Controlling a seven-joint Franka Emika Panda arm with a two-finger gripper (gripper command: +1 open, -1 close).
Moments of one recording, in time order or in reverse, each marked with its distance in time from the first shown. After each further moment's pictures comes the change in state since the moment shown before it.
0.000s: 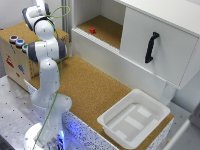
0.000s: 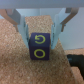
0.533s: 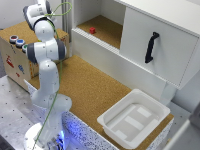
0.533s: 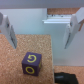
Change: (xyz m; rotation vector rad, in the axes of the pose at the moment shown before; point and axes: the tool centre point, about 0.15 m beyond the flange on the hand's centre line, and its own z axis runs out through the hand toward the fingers) arm 0.002 0.022 -0.062 0.021 0.085 -0.166
